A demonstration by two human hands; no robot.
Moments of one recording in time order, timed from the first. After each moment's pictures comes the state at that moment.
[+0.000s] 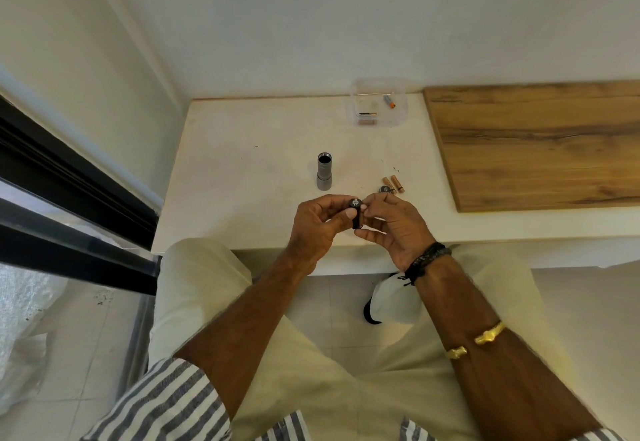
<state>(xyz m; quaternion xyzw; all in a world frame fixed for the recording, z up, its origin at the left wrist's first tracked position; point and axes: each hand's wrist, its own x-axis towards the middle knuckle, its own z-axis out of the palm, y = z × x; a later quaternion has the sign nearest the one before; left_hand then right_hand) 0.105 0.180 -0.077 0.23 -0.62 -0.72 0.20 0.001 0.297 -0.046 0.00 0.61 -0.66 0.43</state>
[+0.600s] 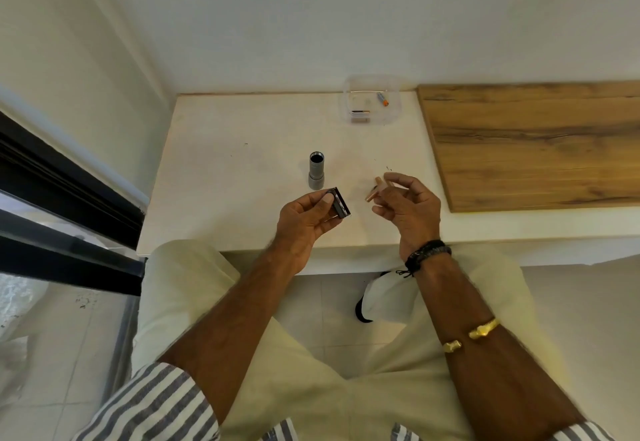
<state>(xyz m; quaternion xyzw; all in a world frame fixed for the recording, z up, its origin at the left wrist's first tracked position) 0.099 0.169 -0.081 0.33 -0.42 -0.83 0.17 -0.025 0.303 -0.059 0.00 0.63 -0.73 0.24</state>
